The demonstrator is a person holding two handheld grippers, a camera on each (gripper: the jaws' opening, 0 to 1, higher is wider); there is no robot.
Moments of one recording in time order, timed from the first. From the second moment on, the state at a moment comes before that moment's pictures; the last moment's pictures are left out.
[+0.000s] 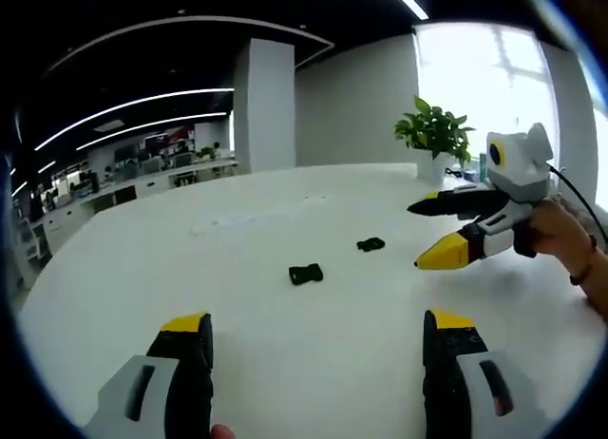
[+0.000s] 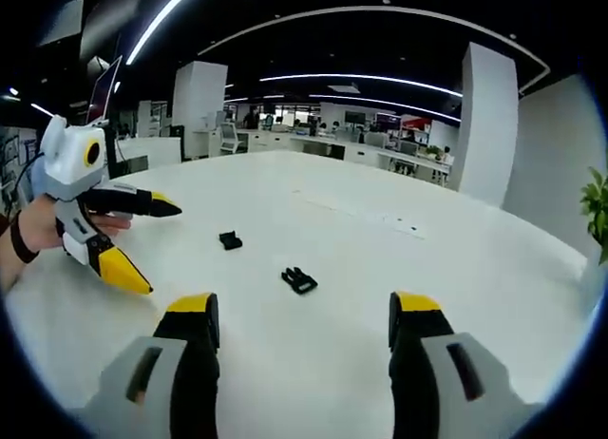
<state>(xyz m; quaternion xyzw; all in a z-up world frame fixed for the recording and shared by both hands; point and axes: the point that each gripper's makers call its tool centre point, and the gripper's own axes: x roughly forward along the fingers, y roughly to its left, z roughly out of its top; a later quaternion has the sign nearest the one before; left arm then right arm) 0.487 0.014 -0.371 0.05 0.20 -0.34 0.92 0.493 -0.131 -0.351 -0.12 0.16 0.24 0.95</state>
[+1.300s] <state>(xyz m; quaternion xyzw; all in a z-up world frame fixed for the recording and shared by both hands) 0.511 0.004 -0.380 0.05 0.22 -0.34 0.92 0.523 -0.122 -0.361 -0.12 0.17 0.25 0.95</state>
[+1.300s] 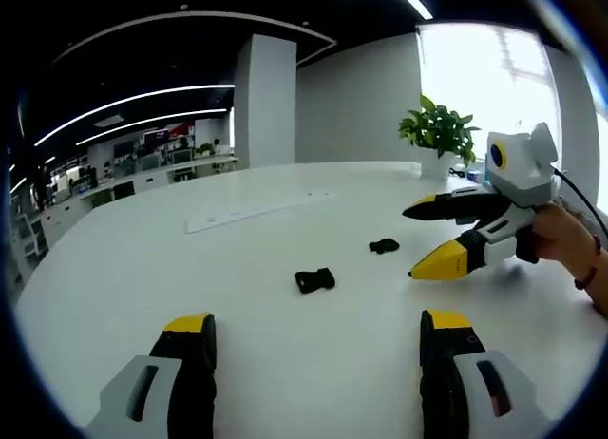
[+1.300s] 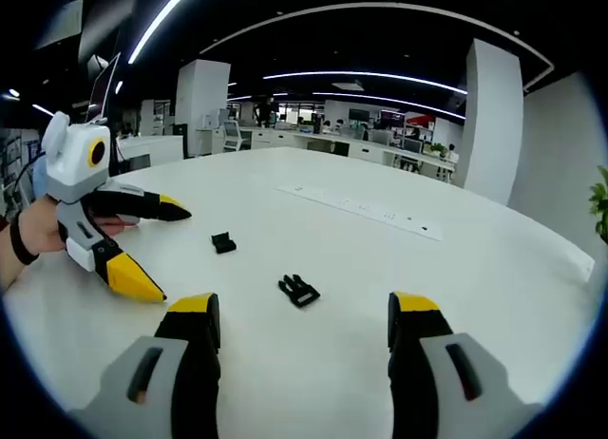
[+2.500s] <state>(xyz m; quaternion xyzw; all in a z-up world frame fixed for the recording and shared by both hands) 0.502 -0.014 -0.381 0.05 0.20 -0.36 0.91 0.536 -0.107 -0.368 -0.08 0.18 0.26 0.94</state>
